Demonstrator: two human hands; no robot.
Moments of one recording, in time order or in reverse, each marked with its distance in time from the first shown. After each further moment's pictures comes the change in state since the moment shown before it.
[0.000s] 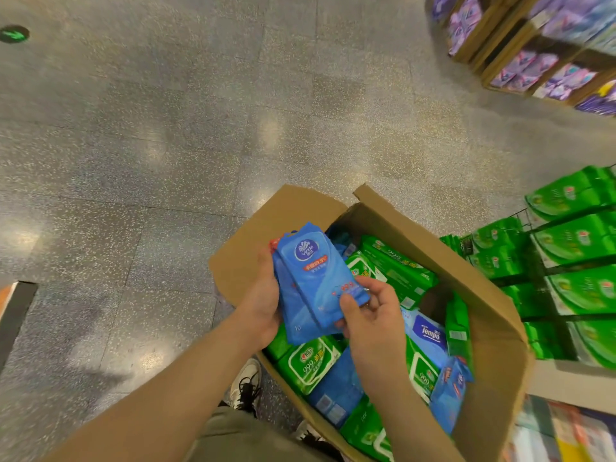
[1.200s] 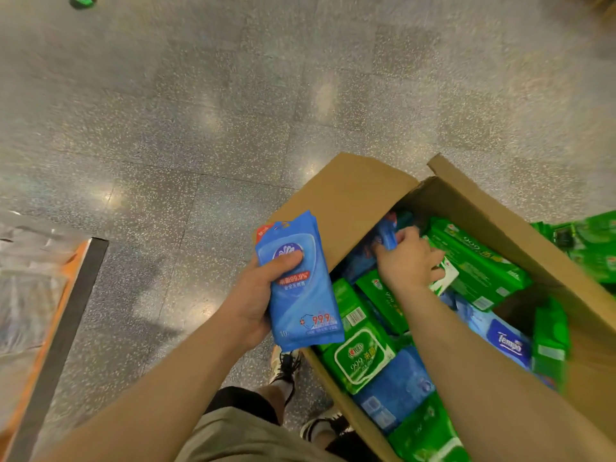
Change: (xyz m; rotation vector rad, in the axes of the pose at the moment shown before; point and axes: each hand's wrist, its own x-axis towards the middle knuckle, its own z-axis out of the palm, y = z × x) left_hand -0.011 0.015 -0.076 -0.062 0.106 0.052; right_hand 0.163 0.077 0.050 -1.074 0.148 0.121
